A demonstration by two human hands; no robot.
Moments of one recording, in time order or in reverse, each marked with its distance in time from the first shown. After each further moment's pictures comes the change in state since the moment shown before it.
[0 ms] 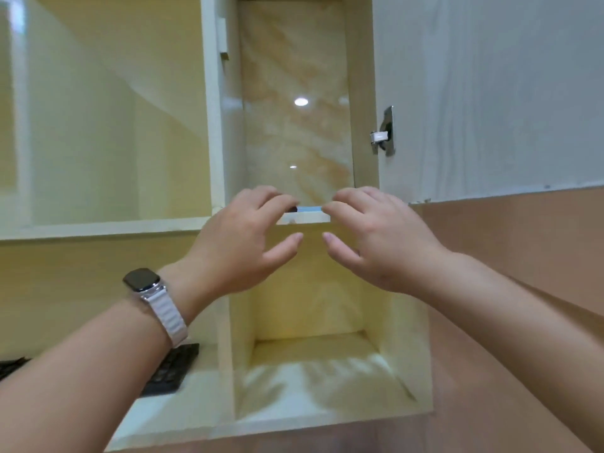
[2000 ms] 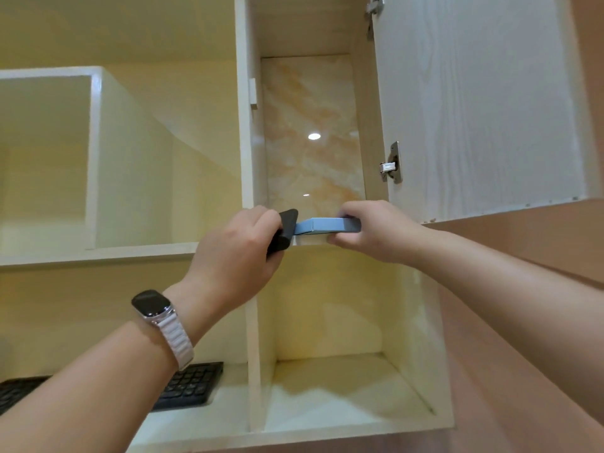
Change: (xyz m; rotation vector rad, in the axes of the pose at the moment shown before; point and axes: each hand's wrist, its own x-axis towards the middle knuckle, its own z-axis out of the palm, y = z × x) left_hand -0.021 0.000 -0.040 0.227 0.213 0.063; right_hand 0.043 0.006 -0.007 0.346 -0.220 0.294
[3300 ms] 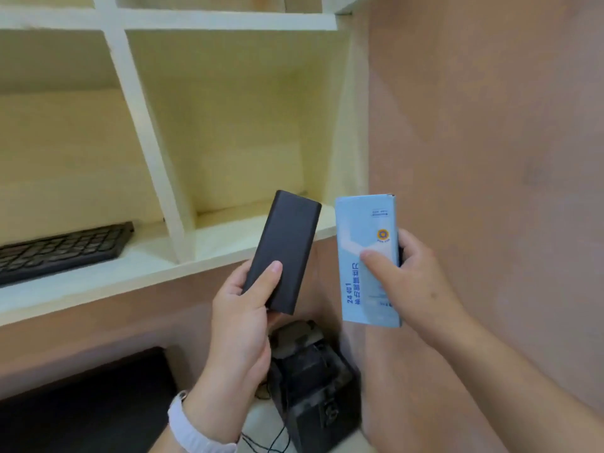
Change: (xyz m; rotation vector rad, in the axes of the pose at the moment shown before) left_hand -0.202 0.169 0.035 -1.649 -0.217 -1.559; right_hand -0.282 -0.022 0.099 0.720 0.230 0.814
